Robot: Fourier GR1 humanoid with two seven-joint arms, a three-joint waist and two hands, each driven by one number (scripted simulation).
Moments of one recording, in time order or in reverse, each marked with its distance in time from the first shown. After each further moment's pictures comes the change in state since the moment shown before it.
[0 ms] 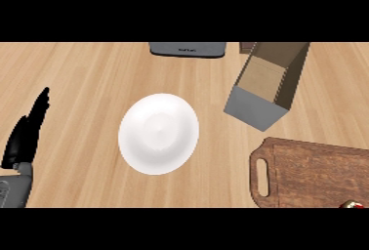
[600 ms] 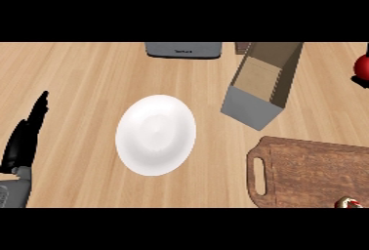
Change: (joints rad) left arm 0.030 -0.008 0.004 -0.031 -0.012 0.000 0.025; right arm -0.292 0.056 -0.005 0.184 -0.050 0.075 -0.116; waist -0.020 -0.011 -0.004
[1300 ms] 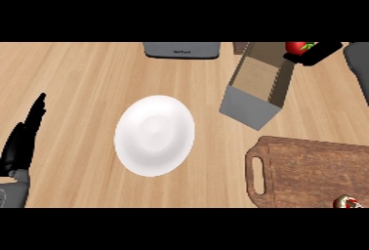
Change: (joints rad) left arm 0.018 -0.005 0.018 -0.006 -0.009 -0.007 -0.016; right arm -0.263 0.237 0.004 0.107 -0.041 0.148 0.285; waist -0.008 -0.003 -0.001
